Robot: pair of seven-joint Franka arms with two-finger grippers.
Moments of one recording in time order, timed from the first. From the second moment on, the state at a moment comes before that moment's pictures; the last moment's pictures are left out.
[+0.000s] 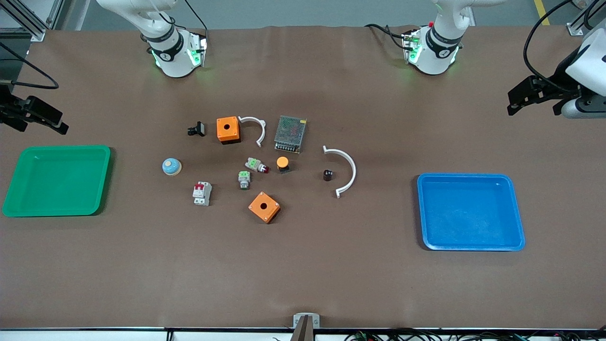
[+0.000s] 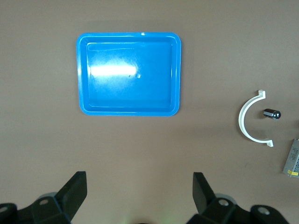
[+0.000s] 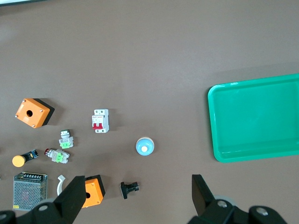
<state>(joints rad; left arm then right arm) -0.01 -0.03 -0.10 -1.53 0.01 1.49 -0.09 0.00 0.01 -0.04 -1.50 0.04 1.55 0.08</state>
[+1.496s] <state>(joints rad) -0.23 0.26 -0.23 -1.53 0.03 1.72 -0.53 0.02 0.19 -0.02 -1.50 0.08 1.55 0.08</state>
